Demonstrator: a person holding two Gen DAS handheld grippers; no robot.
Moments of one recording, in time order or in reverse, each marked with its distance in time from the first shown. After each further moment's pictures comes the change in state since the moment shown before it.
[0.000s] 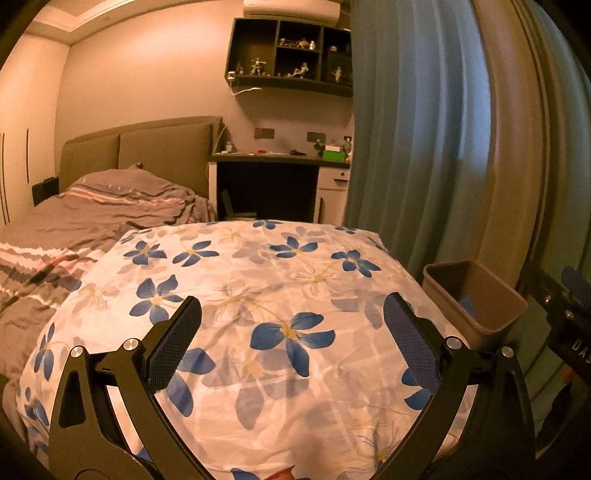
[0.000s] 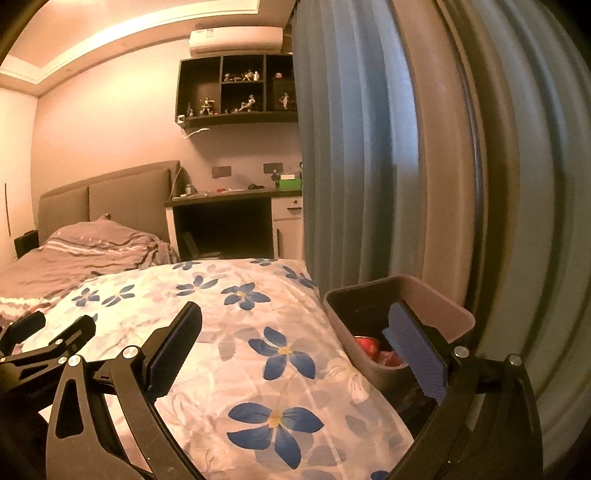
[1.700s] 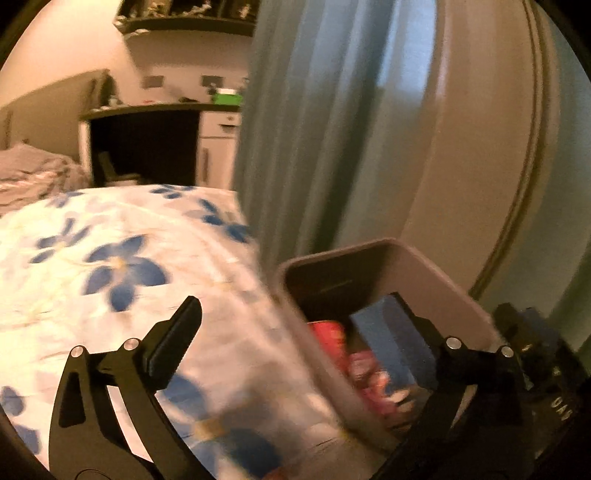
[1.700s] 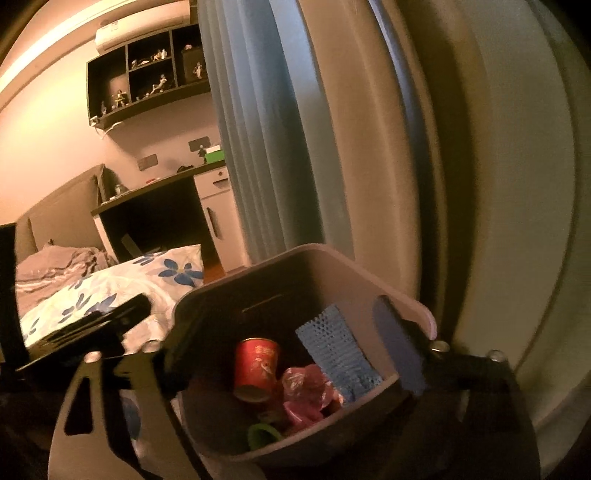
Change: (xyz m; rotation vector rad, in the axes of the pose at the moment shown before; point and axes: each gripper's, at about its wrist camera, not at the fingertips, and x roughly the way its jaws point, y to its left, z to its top) left arm 0.219 -0.227 0.004 0.061 0.203 -0.319; right arm 0.150 -0.198 -0.013 0.200 0.139 -0.133
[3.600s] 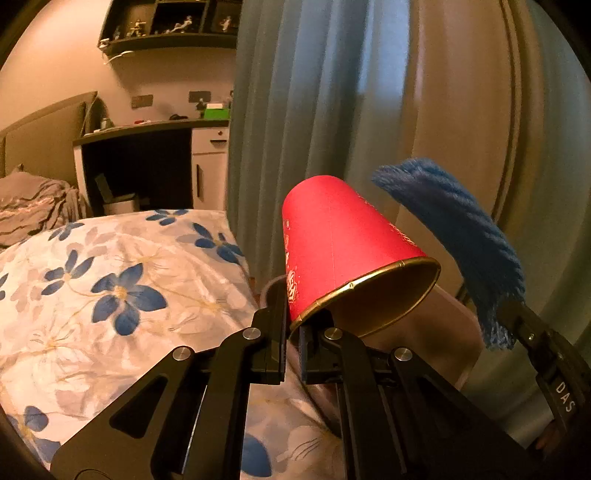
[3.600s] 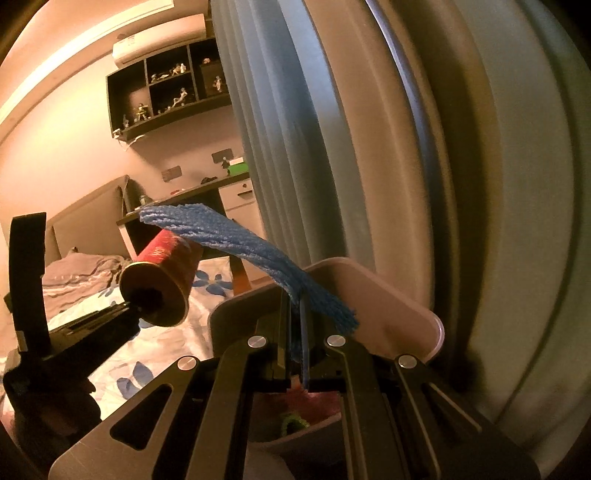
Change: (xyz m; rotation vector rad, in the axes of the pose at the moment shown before) left arm -0.012 -0.029 0.017 0.083 -0.019 -0.031; right arm -0.014 -0.010 0.010 0.021 -0.031 0.108
